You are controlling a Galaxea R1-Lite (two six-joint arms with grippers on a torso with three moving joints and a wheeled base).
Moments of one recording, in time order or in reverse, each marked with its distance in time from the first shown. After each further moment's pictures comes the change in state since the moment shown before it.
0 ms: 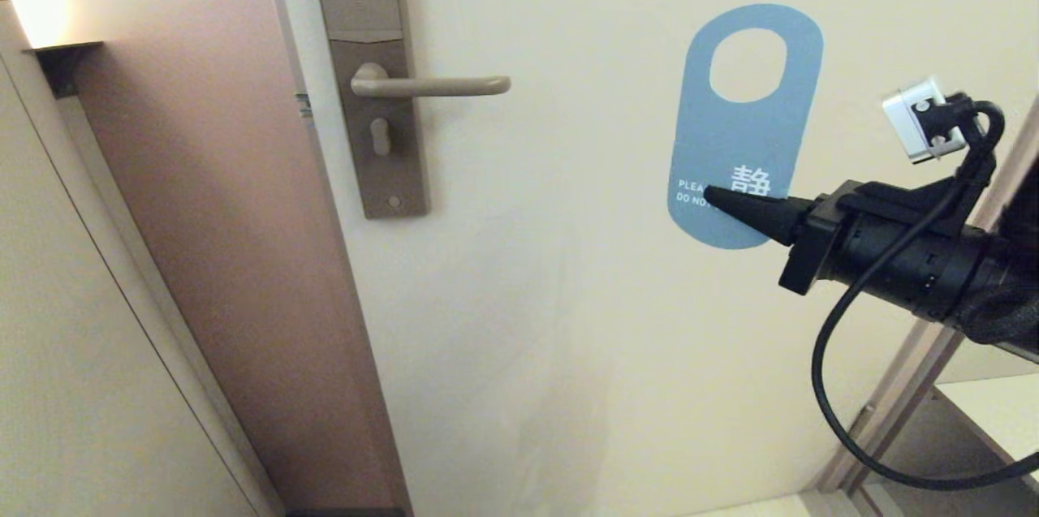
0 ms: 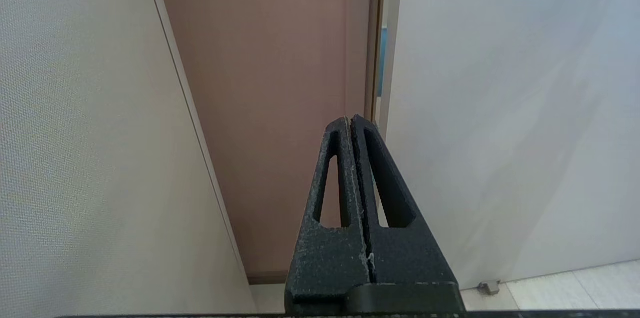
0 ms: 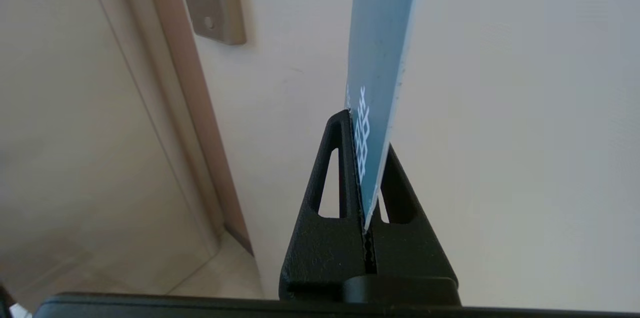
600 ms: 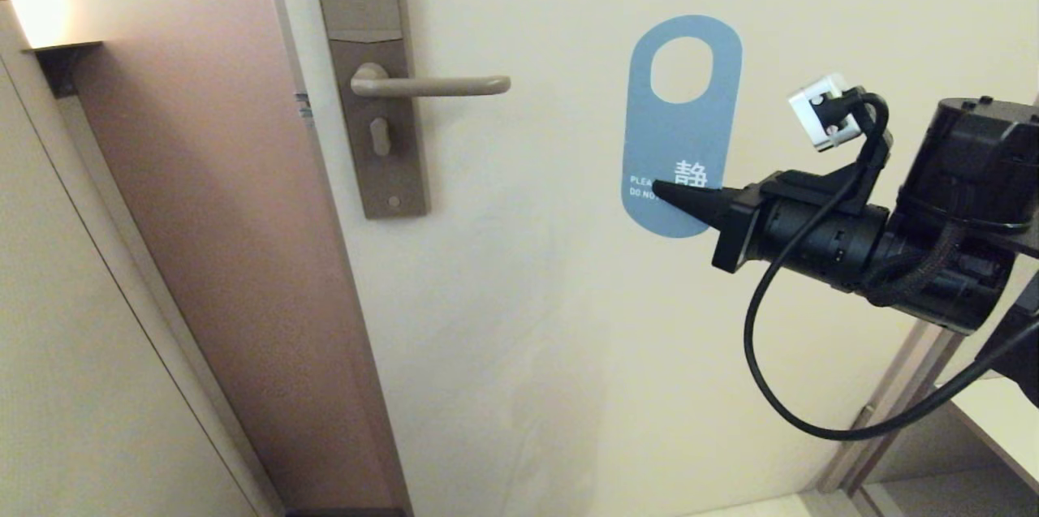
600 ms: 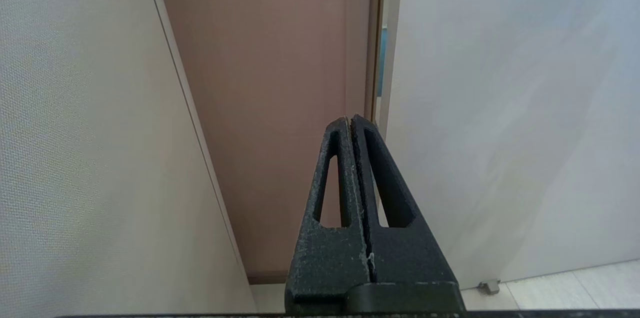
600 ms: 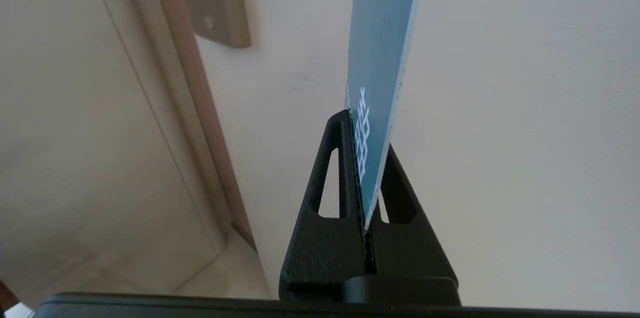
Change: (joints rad) left arm 0.000 0.000 0.000 0.000 0.000 0.000; right arm 0.043 0.142 -0.121 0.001 -0.001 -0.001
